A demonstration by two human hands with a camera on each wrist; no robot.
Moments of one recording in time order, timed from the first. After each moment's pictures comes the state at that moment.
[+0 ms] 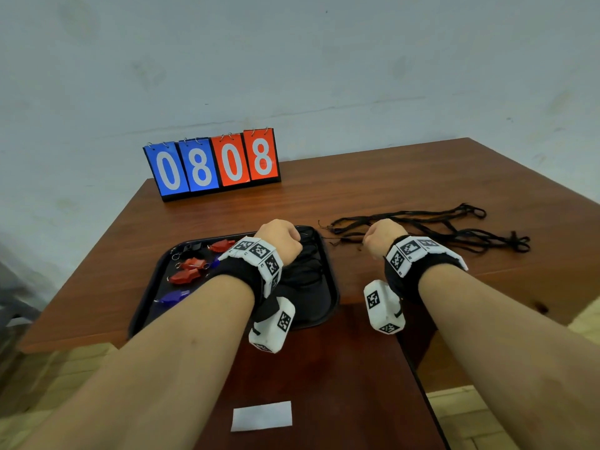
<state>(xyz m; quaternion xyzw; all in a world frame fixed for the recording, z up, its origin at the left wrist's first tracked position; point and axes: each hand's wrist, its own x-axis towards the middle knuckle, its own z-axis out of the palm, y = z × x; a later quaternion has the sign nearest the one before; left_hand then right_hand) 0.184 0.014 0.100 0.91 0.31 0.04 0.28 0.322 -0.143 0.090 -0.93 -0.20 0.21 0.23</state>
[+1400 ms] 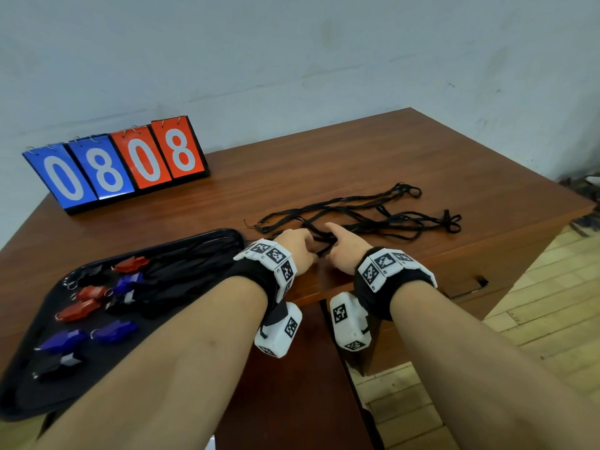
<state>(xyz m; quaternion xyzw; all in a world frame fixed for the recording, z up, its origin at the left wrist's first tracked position) 0.313 -0.090 0.057 0.95 0.22 -0.14 0.19 0.381 -0.203 0.033 -0.86 -0.20 0.31 0.35</state>
